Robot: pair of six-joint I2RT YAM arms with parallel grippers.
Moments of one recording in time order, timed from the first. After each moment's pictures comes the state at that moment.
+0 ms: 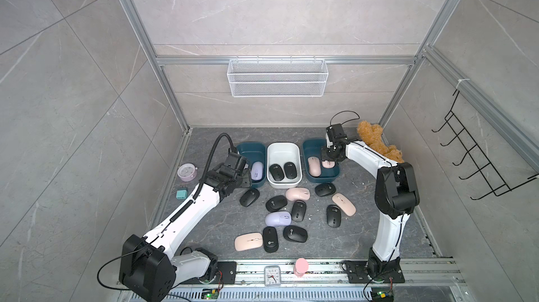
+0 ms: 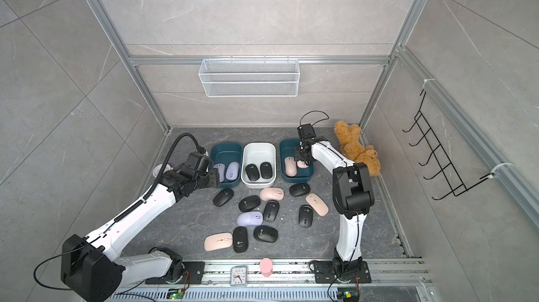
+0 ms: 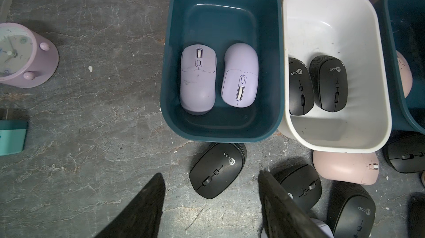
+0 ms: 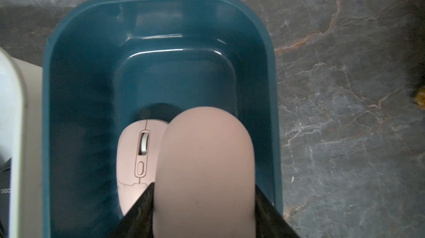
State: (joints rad) left arm -0.49 1.24 1.01 -0.71 -0.23 -0.46; right arm 0.25 1.99 1.55 -0.64 0.09 0.20
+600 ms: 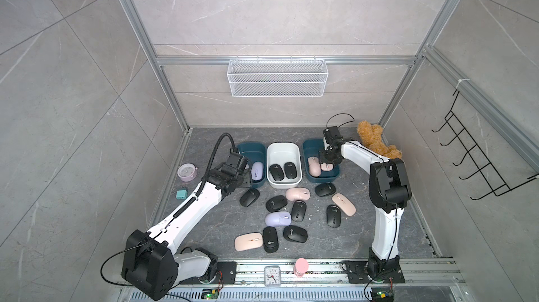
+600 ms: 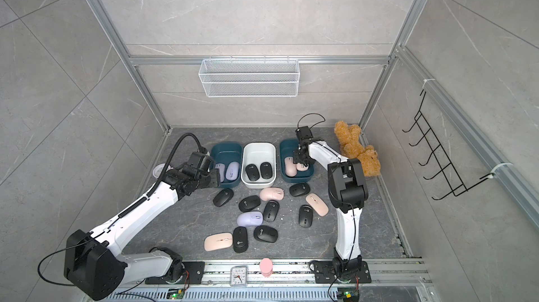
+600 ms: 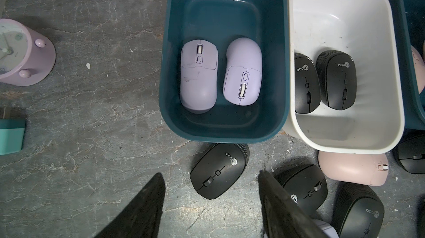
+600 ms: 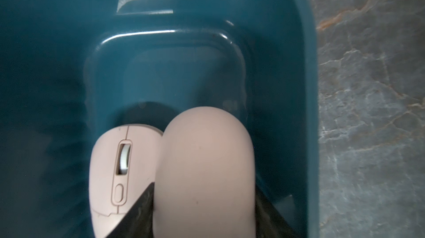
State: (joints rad) left arm -0.49 1.27 1.01 -0.71 -0.23 -0.46; right arm 0.25 2.08 1.59 -0.66 0.08 0.21
